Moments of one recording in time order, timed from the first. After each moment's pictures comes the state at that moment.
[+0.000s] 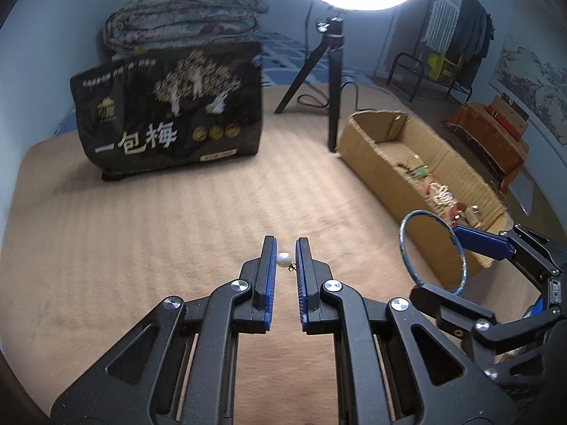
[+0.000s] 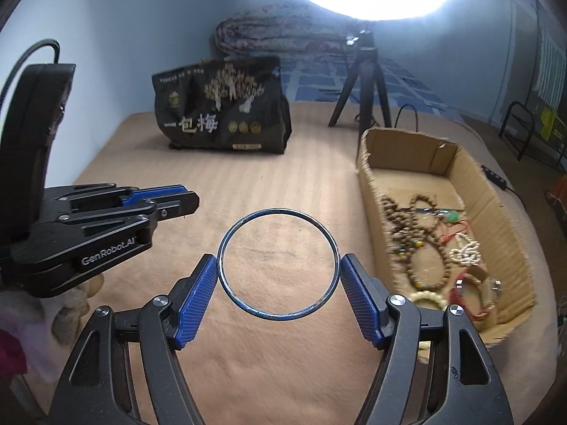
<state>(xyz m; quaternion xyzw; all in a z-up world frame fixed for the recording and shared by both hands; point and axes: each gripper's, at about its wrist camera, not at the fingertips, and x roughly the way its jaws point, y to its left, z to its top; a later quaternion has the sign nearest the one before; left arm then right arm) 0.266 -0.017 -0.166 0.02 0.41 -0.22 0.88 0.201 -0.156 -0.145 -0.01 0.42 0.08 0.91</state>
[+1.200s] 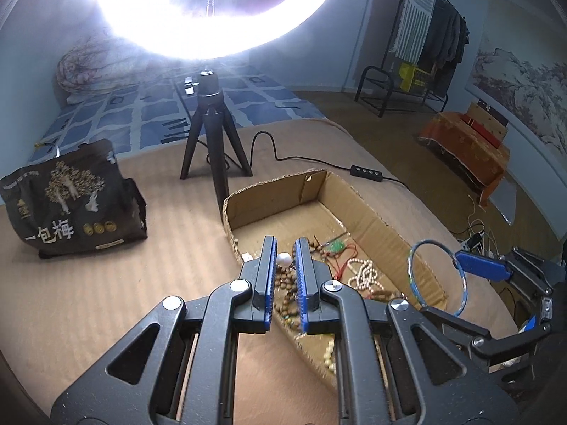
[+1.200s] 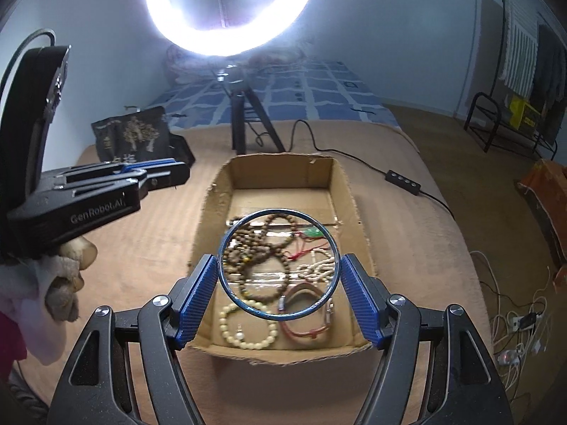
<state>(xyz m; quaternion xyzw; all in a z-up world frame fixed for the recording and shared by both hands) 0.299 -0.170 -0.112 0.02 0.38 -0.26 0.89 0.206 -0.312 -0.102 0.00 0.41 0.03 0.91</state>
